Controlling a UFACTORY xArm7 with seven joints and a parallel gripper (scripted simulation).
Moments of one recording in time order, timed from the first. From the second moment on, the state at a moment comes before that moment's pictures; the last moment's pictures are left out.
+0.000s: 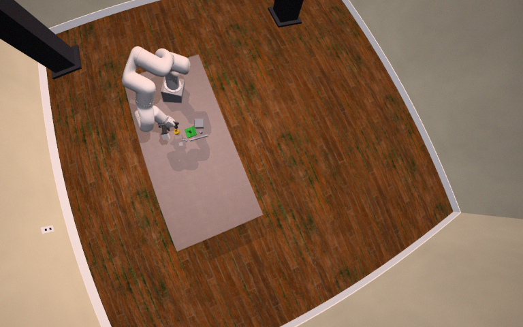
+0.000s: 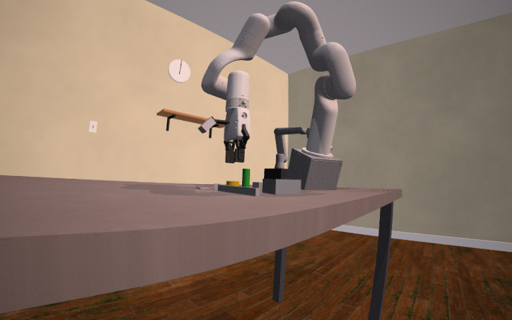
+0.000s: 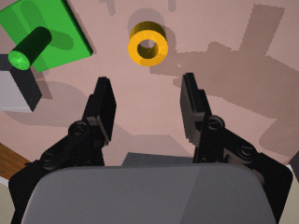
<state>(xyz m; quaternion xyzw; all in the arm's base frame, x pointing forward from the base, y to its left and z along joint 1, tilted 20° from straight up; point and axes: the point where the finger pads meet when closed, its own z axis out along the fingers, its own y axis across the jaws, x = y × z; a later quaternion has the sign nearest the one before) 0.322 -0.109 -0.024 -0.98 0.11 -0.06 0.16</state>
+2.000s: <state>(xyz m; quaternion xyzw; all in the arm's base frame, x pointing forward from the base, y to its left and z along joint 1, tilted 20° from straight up) 0.336 -0.086 -0.097 -0.98 0.11 -0.06 0.16</state>
